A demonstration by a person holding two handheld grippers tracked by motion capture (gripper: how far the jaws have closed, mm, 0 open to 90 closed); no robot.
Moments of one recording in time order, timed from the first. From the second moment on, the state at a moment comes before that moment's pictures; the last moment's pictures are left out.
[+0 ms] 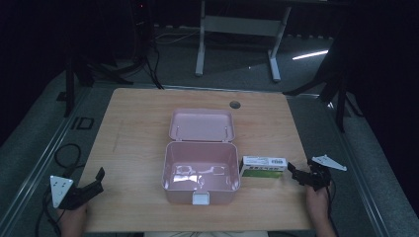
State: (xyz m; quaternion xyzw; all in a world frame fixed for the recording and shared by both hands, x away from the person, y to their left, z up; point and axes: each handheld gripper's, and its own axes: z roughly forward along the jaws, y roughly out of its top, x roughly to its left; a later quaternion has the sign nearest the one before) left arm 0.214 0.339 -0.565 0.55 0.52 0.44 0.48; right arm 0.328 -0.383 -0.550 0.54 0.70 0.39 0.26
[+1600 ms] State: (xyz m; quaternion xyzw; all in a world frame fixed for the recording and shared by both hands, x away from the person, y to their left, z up) left arm 0.214 0.339 -0.564 0.56 0.52 0.43 0.48; right arm 0.323 -0.349 -0.508 0.30 0.94 0.13 0.03
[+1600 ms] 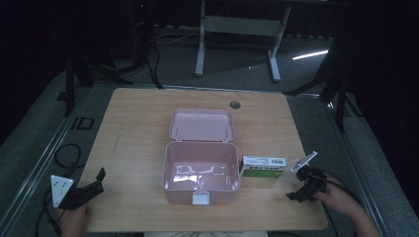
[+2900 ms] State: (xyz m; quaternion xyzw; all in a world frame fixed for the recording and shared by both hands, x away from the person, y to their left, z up) left arm 0.214 0.340 -0.564 0.56 0.52 0.43 0.48; right arm 0.307 -0.265 -0.499 0.09 0.99 0.00 -0.05
